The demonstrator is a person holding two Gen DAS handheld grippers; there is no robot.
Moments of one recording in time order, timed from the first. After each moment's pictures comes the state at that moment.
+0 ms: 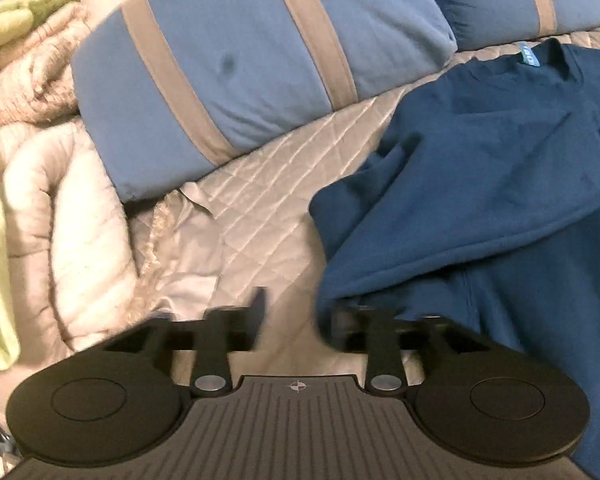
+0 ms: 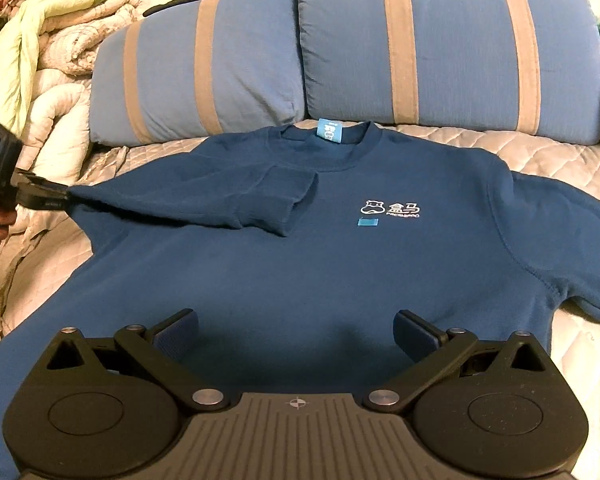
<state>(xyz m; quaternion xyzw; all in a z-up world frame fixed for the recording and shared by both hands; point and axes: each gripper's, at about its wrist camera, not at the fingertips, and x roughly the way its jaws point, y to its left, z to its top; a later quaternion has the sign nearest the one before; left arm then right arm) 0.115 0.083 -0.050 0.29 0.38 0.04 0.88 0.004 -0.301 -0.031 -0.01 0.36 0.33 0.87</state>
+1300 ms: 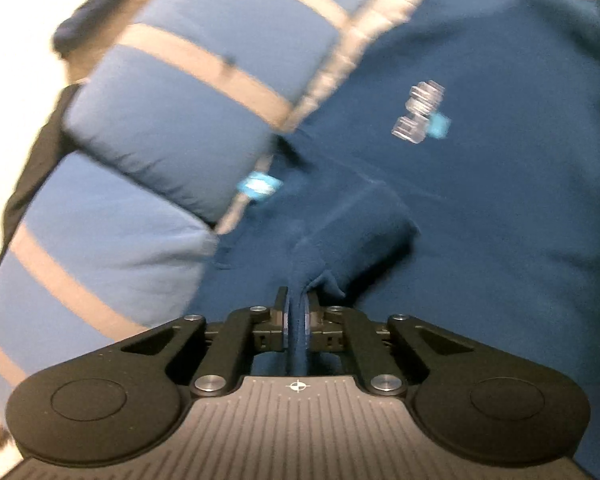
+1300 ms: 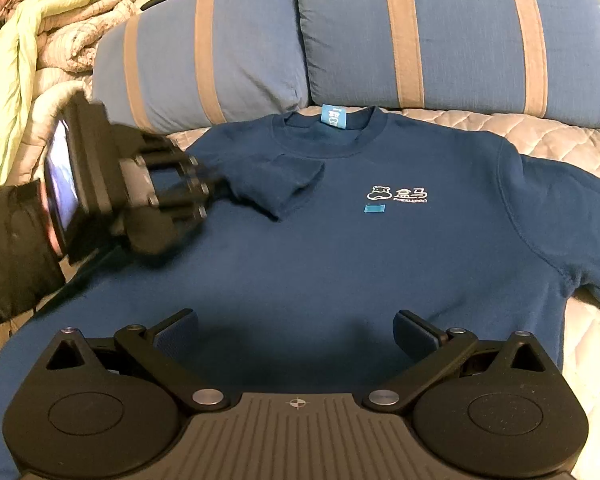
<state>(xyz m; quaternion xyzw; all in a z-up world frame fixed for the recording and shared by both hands) 0.122 -0.116 -0.114 0.49 0.19 -0.19 0.83 0.010 -0.291 -0.036 0.00 0.38 0.33 0.86</state>
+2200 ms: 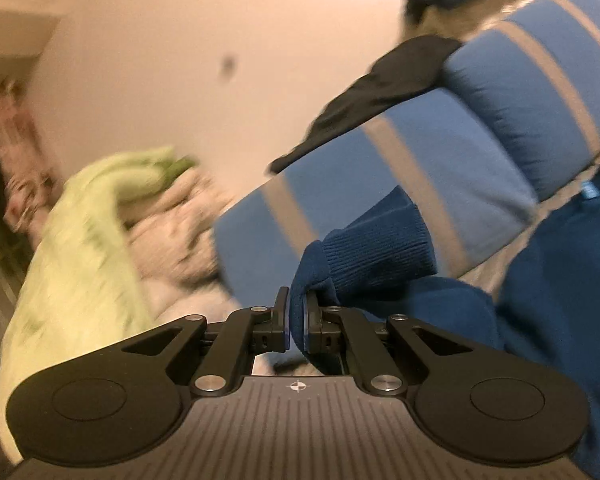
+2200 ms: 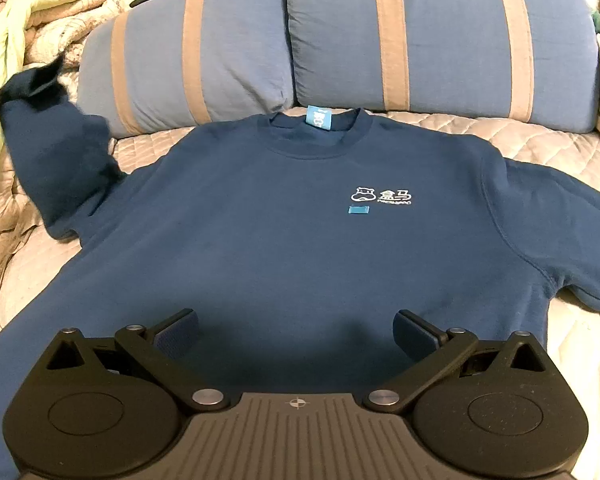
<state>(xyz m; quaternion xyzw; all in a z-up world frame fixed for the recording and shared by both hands) 0.081 0.113 0.040 0.33 0.12 0.12 0.93 0.007 -0.288 -0.035 -0.01 0.38 0.30 0.87</state>
